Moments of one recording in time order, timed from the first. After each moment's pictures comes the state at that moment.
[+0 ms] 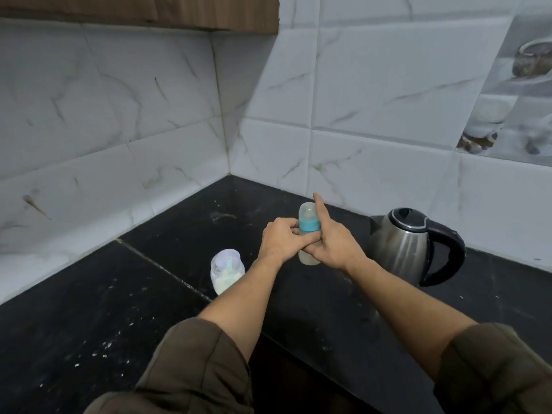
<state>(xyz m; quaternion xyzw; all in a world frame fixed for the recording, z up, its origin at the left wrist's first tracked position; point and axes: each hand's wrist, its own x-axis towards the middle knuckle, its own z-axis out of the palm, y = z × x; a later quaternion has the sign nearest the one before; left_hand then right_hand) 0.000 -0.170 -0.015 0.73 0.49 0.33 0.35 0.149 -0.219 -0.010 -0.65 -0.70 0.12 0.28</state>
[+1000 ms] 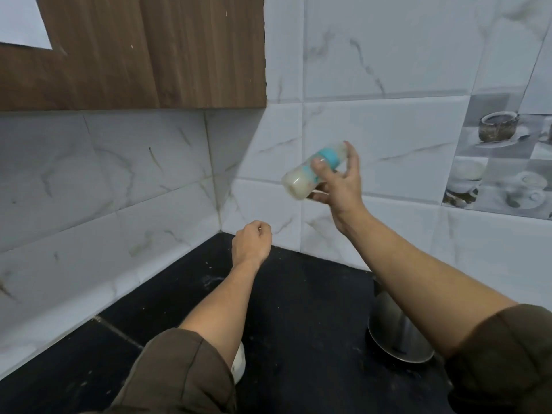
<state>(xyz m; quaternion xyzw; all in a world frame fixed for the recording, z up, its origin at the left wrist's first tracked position) -0.021 -0.058 0.073 0.69 0.56 0.40 0.24 0.140 -0.146 0.185 -0.37 -0.41 0.35 0.76</state>
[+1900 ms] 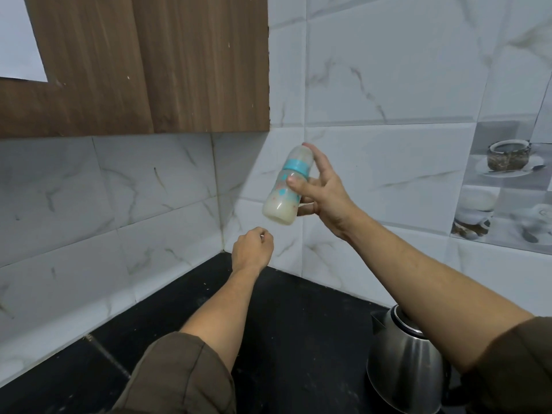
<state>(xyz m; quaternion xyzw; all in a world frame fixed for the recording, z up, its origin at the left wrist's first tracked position) 0.015 -0.032 0.102 0.70 0.57 0.40 0.15 0.169 -0.131 0.224 -0.34 -0.60 0.39 0.61</state>
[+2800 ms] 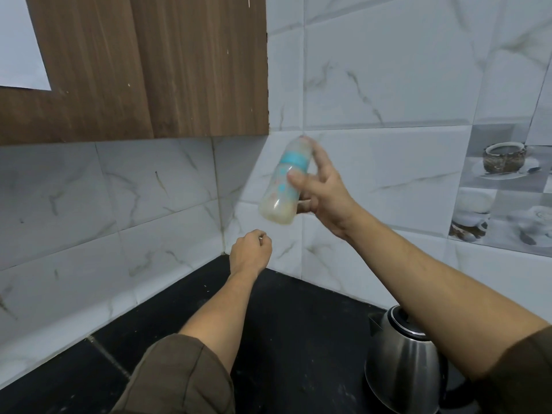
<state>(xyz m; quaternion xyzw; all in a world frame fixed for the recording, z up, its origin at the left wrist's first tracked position) 0.018 -0.045 0.108 0.70 0.59 0.39 0.14 0.167 -0.150 0.237 -0.29 -0.61 0.40 0.61</state>
